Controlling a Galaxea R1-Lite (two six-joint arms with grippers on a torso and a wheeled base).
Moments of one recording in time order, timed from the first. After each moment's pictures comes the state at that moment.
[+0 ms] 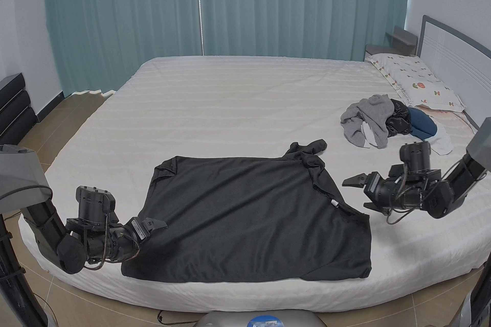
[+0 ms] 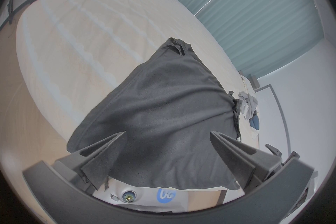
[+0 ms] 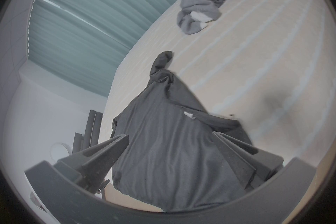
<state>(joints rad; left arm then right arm) -0.17 2.01 -0.36 -0.90 -0.19 -0.85 0.20 2.07 -0.79 -0.65 0.23 0.76</state>
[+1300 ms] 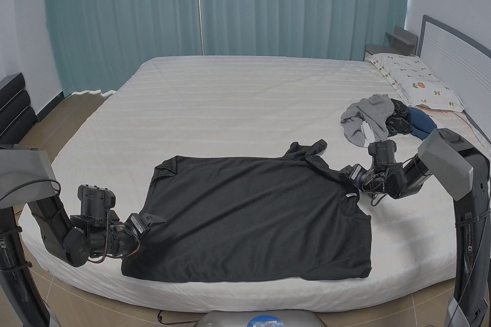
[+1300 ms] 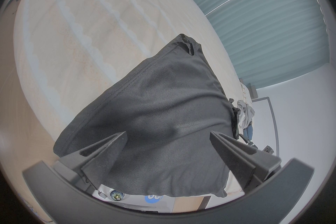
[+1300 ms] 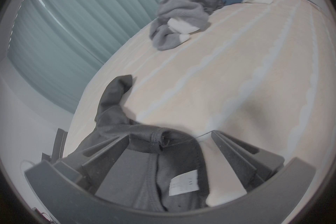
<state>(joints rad) -0.11 2.09 -0.41 -0.91 -0.26 -0.92 0.09 2.50 -1.35 -0.50 0.01 0.71</state>
